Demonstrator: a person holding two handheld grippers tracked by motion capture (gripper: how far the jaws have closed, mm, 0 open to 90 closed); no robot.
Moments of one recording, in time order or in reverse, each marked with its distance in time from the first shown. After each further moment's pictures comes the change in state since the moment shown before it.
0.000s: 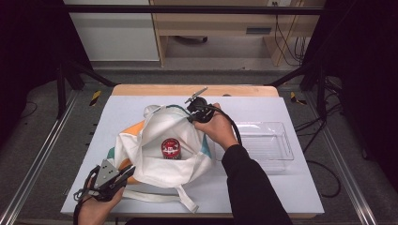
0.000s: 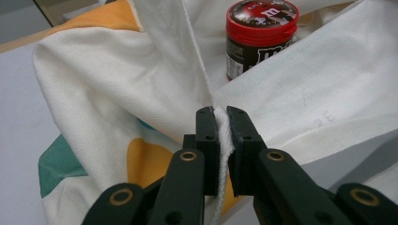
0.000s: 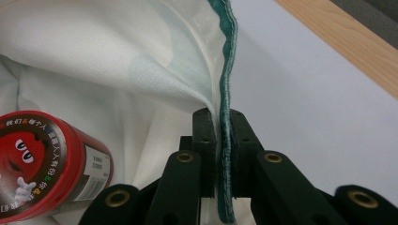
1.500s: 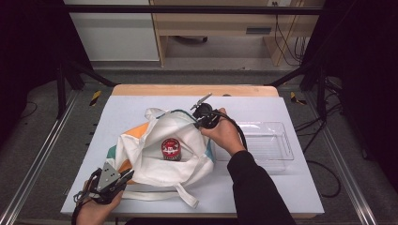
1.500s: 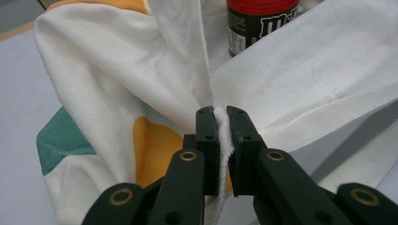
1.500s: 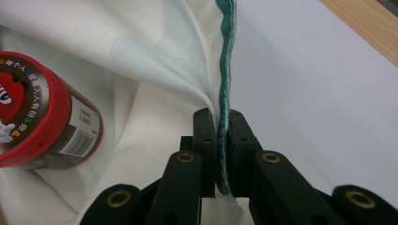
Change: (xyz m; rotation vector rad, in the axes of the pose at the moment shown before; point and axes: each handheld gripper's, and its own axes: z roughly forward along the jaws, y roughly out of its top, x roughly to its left) left arm -0.001 -0.009 0.000 0.070 0.005 0.039; right arm -0.001 -0.022 -0.004 0.068 -0.019 -0.024
